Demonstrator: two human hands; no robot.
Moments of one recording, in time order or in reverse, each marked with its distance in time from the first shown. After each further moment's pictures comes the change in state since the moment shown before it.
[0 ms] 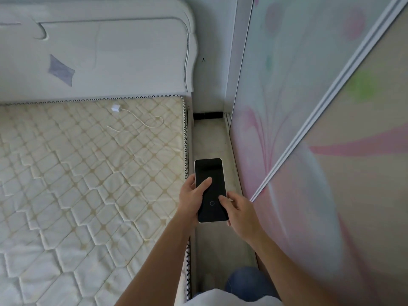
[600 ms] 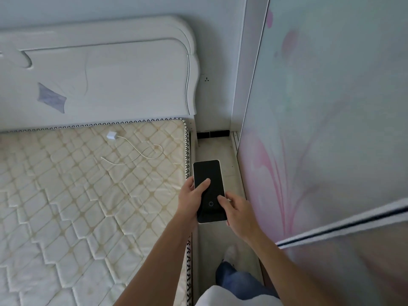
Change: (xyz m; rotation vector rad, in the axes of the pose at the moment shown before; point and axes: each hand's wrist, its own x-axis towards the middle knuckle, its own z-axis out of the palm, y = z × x) left_hand 0.229 0.117 0.059 0.016 0.076 -0.015; right_hand 0.260 -0.056 -0.031 -0.014 -0.053 -0.024
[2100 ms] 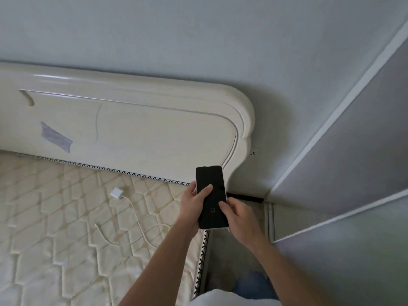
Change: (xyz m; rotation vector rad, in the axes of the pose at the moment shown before) left_hand 0.493 0.293 0.020 -0.195 0.137 0.030; right_hand 0.592 -0.150 0.027 -0.251 -0.170 -0.043
